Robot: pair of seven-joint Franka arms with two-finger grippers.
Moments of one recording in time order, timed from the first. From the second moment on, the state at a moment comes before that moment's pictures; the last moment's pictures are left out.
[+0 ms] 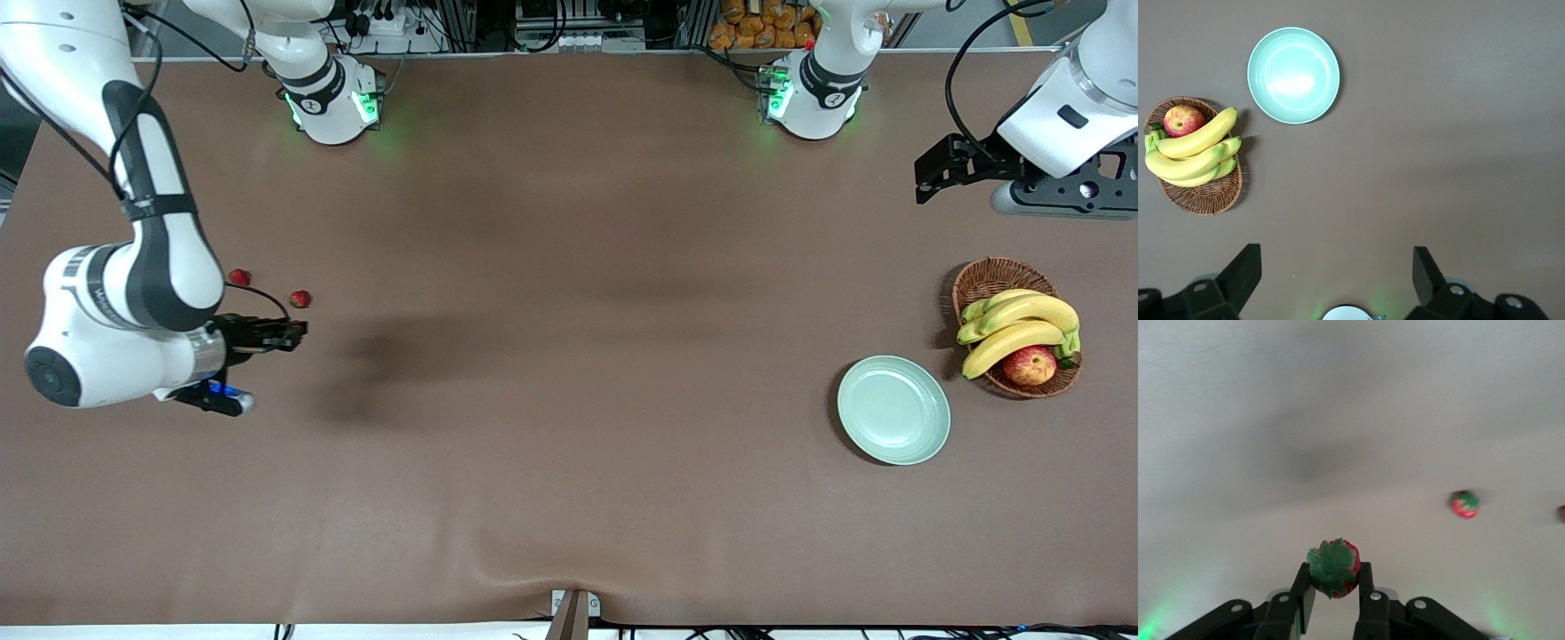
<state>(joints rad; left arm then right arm) -0.01 -0.08 -0.15 -1.63 0.01 1.49 -0.06 0.00 0.51 0.07 -1.55 0.23 1.59 0.28</state>
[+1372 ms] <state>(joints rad) 0.01 -0.02 -0.13 -1.62 0.03 1.51 -0.06 0.67 0.73 0.07 -1.52 0.49 2.45 1.28</state>
